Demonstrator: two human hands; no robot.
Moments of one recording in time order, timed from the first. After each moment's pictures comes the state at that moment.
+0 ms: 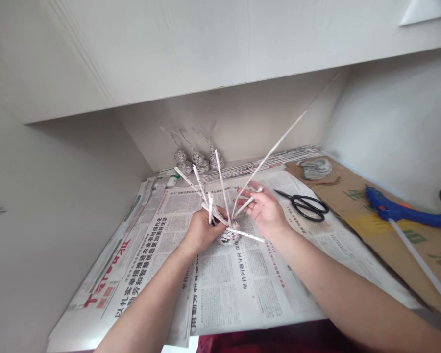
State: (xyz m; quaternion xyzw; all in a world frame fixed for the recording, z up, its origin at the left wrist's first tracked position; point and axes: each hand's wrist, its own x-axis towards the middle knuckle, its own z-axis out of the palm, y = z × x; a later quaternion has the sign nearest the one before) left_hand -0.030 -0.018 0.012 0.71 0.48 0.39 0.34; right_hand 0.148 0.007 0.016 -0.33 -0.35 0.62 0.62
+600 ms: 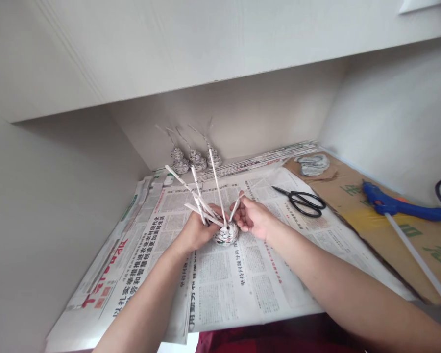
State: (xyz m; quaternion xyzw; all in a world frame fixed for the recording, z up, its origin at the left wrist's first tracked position) left_hand -0.037 -0.015 0.019 0.78 0.37 0.36 0.34; right_hand 0.141 0.012 -0.002 -0.43 -0.30 0.75 0.39
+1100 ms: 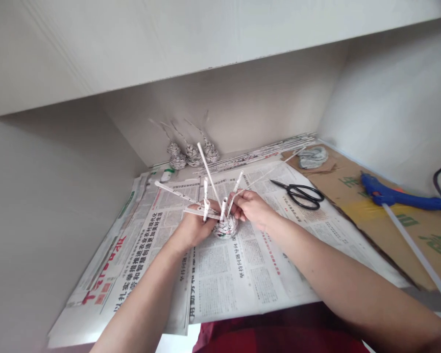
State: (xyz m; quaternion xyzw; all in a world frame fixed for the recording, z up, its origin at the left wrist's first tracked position) left_hand -0.039 -0.019 0.022 0.82 0.39 0.32 0.26; right_hand 0.136 0.007 0.002 -0.44 -0.46 0.63 0.44
